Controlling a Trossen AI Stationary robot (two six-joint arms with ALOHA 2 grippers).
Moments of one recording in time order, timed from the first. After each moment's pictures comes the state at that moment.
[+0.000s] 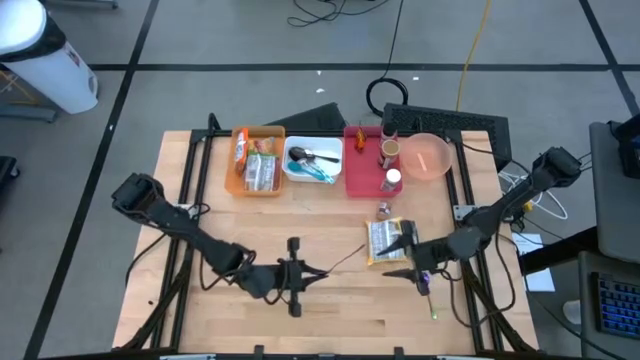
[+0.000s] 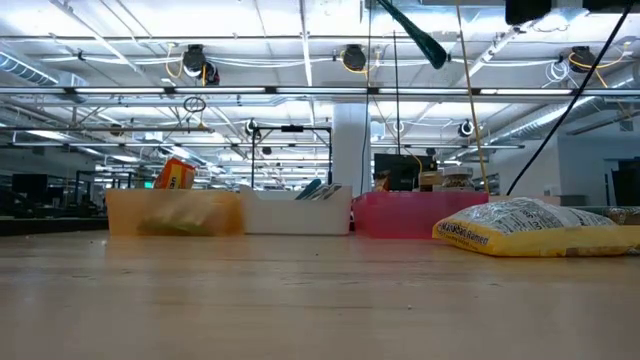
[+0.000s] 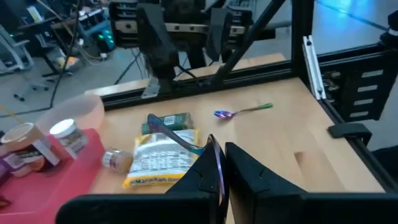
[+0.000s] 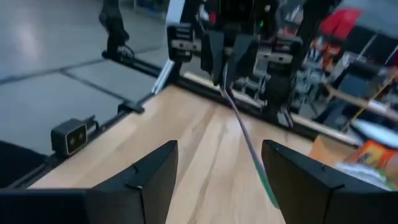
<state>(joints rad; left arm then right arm) -0.56 1.65 1.04 0.33 -0.60 0.03 0.62 1.01 0.44 0.46 0.39 -0.23</state>
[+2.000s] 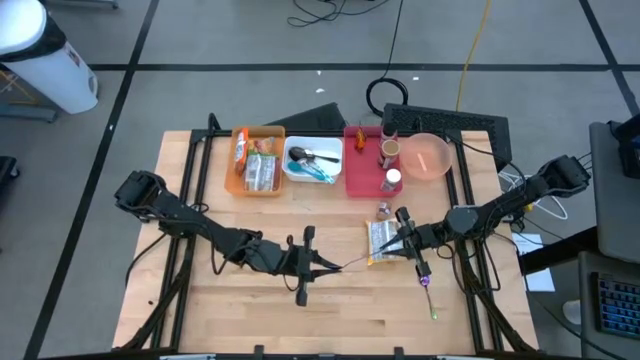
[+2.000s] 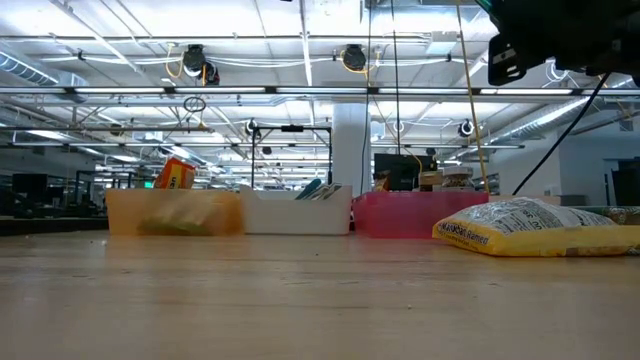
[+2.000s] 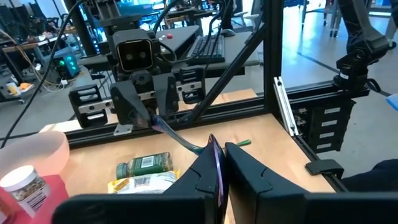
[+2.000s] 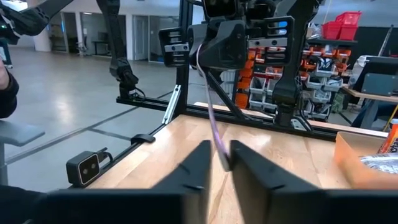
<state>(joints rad) -0.43 1.65 1.04 0.49 -0.31 0.09 0.37 1.01 0.17 0.93 0.05 -0.07</state>
